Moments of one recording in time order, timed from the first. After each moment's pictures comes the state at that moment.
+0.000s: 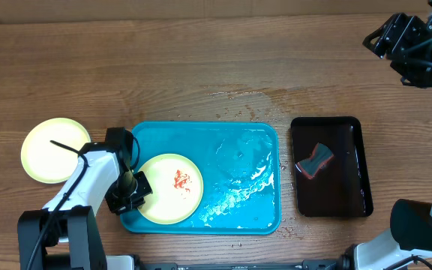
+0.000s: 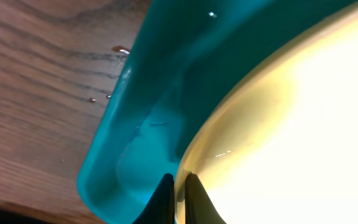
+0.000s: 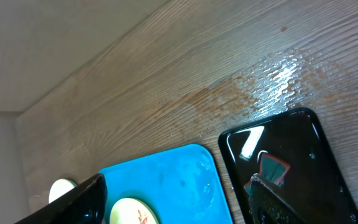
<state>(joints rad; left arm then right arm) 0.05 1.55 0.77 -1.00 0.02 -0.45 -0.14 1.78 2.41 -1.64 -0.36 0.41</state>
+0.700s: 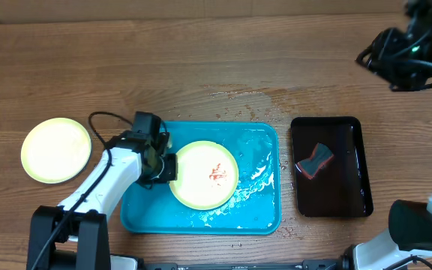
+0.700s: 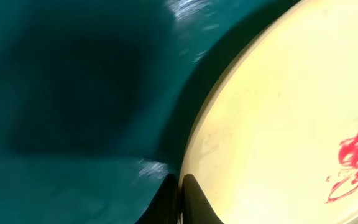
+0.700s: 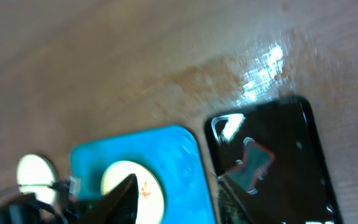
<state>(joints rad) -0.17 1.55 0.81 -0.71 0.18 -0.17 -0.10 1.78 2.24 -1.63 -0.33 0.30</state>
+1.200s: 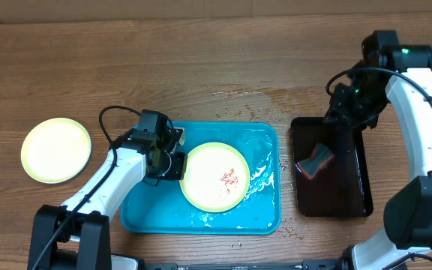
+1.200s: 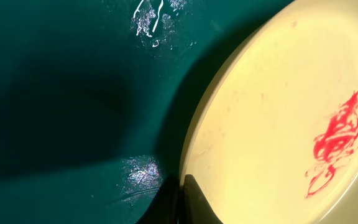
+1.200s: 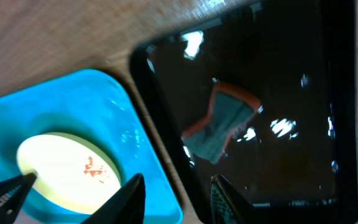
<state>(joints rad) -0.21 1.55 0.82 -0.66 0.28 -0.07 -0.03 1.79 1.63 -1.42 -0.25 0.32</state>
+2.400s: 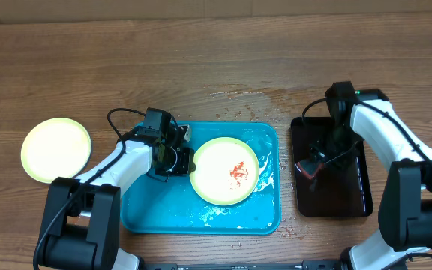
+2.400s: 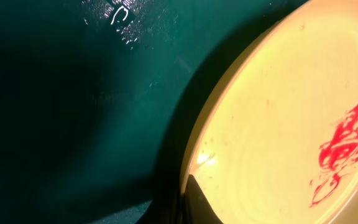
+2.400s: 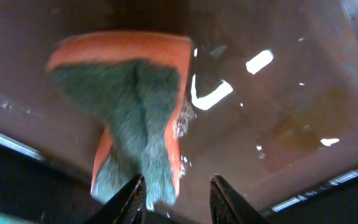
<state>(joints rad) -0.21 1.69 0.82 -0.52 0.44 -0.15 0.07 1.79 1.16 -1.14 -0.10 0.84</state>
